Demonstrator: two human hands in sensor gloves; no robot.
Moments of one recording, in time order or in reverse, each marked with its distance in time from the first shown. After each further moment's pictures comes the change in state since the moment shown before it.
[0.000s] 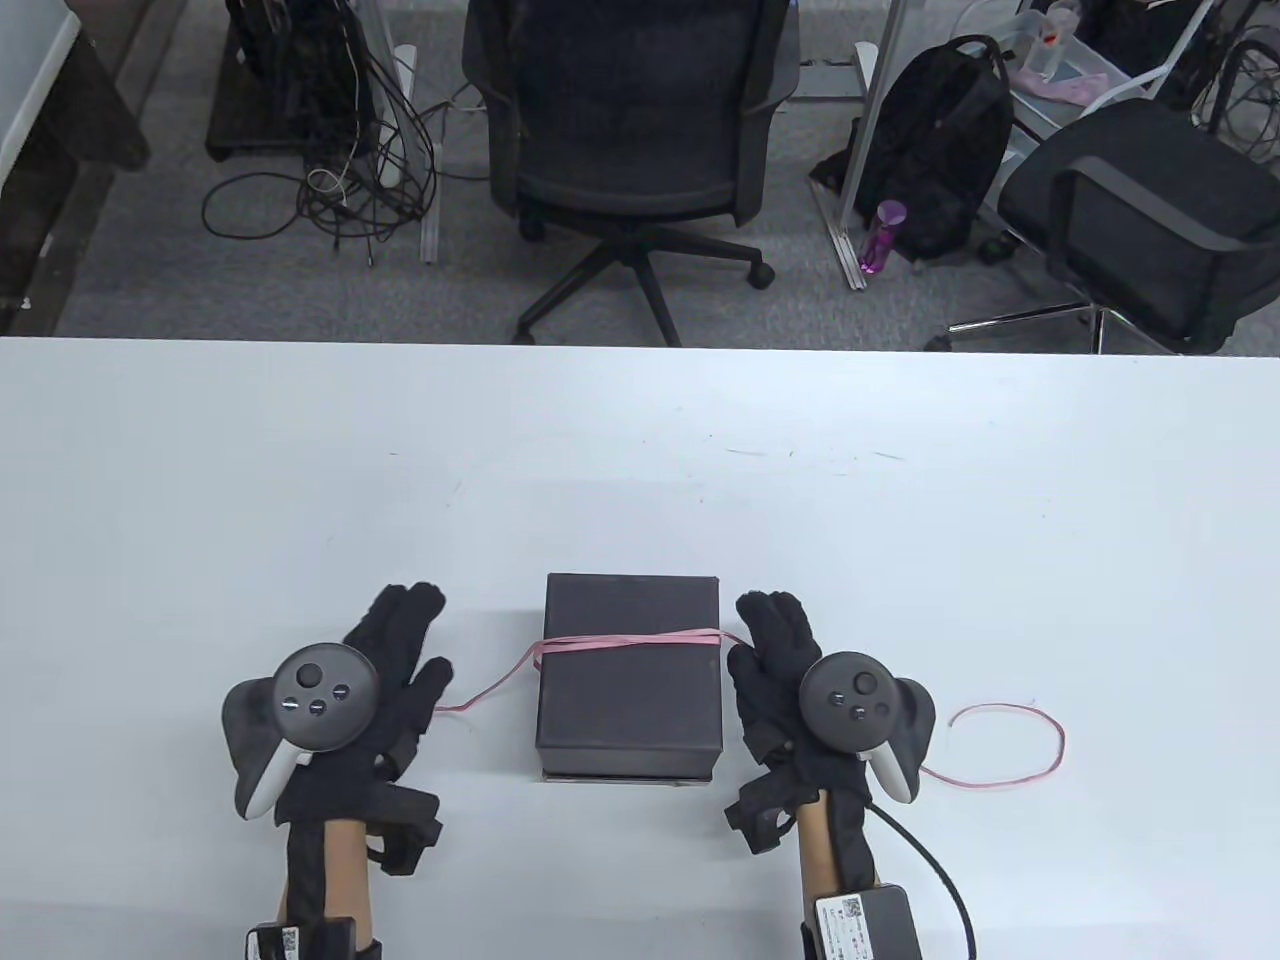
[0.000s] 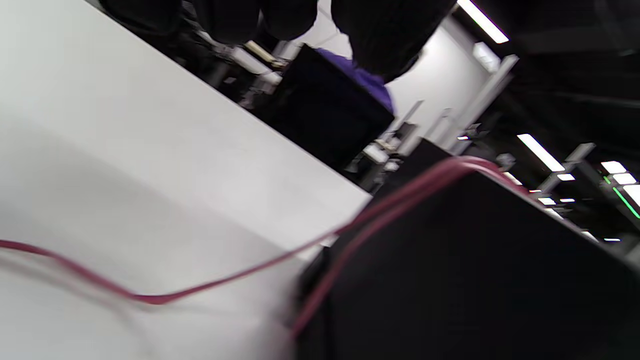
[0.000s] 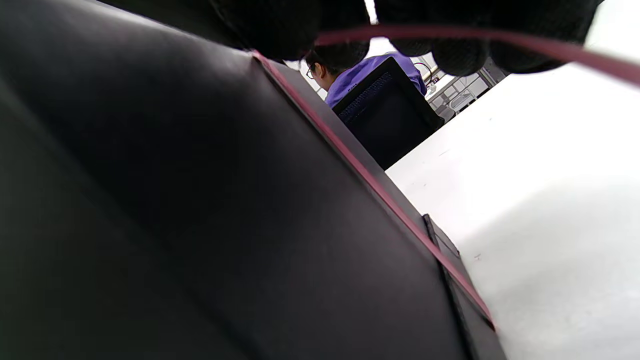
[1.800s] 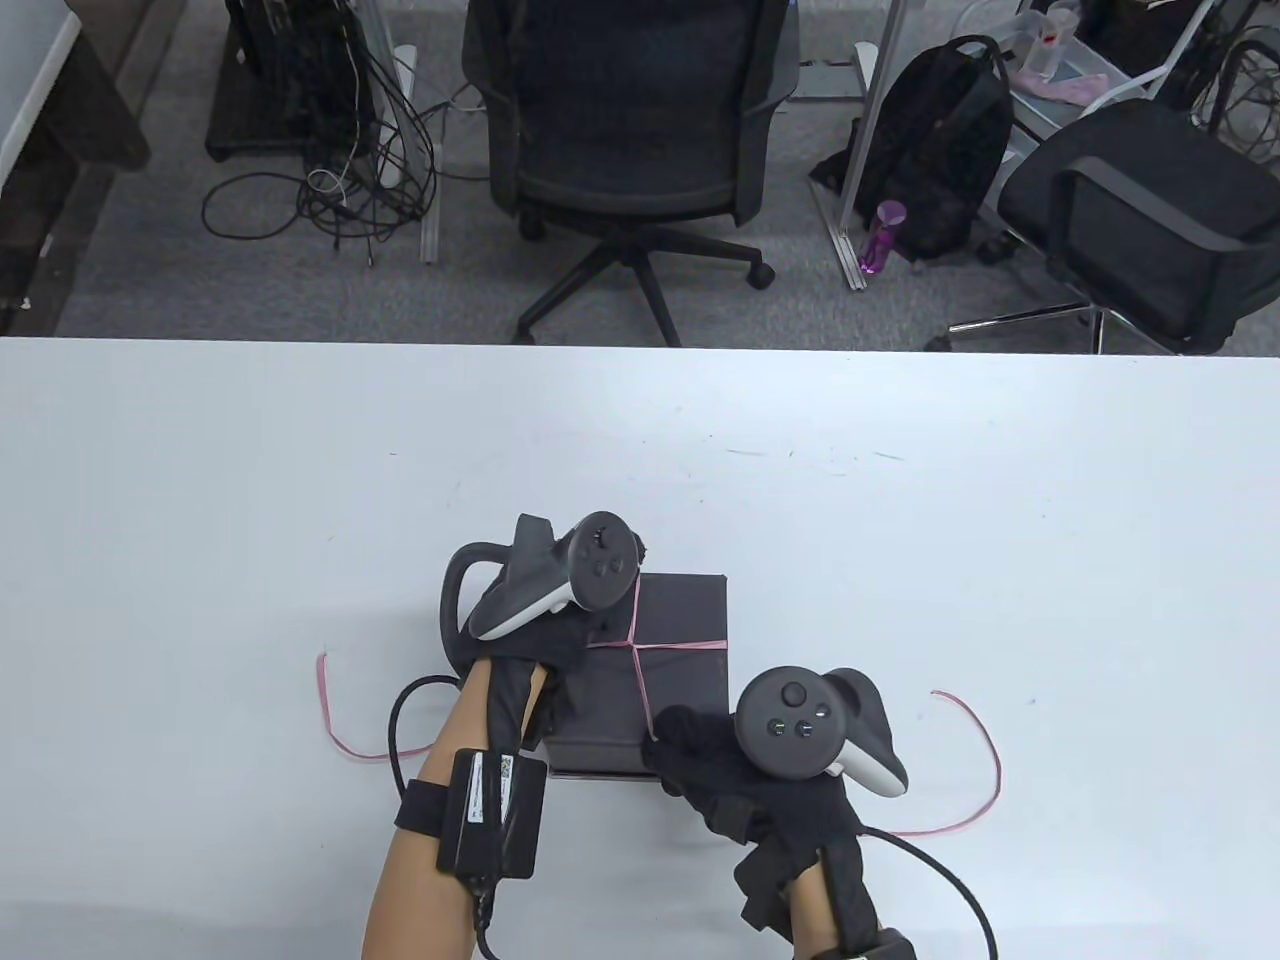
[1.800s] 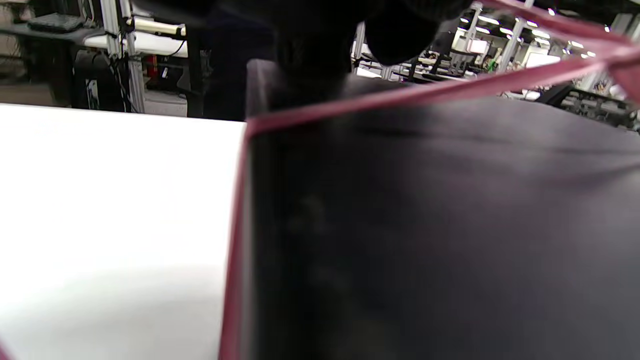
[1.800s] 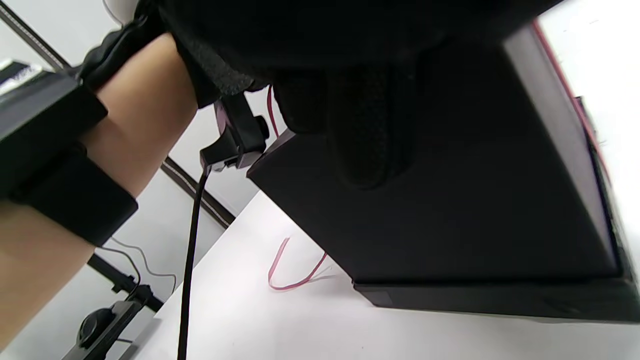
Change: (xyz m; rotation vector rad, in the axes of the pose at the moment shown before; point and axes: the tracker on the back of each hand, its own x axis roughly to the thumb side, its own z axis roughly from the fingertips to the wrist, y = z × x) left_hand 0.116 -0.040 -0.112 -0.230 -0.005 -0.492; right_hand 0.075 -0.007 0.023 0.500 -0.174 0.052
